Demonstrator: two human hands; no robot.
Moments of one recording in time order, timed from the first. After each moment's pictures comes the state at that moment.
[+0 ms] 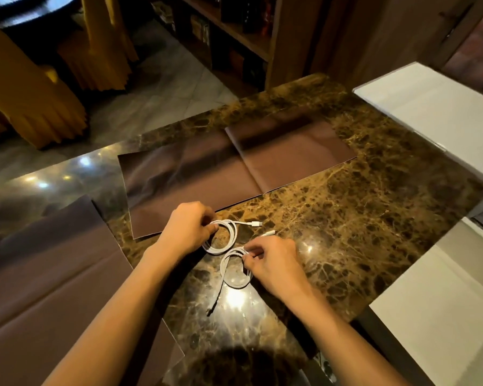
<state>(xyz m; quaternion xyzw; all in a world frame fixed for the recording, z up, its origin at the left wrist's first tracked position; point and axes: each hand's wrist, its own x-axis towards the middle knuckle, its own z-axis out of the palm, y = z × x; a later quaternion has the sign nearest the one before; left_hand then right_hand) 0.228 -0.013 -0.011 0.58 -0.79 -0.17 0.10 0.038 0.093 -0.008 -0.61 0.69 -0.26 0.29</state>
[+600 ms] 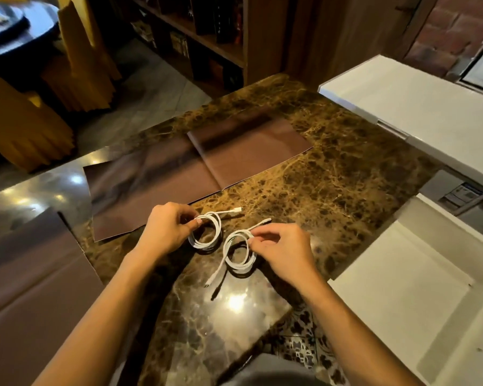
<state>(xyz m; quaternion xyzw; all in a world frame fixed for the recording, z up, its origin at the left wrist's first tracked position) 0.171 0.022 0.014 0.59 -0.77 -0.20 0.14 -0.063 0.129 -0.001 -0.51 0.68 -0.40 0.34</state>
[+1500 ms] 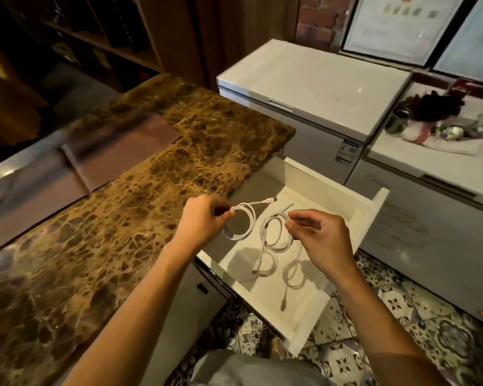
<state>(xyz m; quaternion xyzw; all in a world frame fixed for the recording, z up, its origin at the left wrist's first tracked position) -0.170 0.172 0.028 0.44 -0.86 -0.21 0.14 -0.368 0.329 -0.004 -0.38 0.70 -0.55 0.26</state>
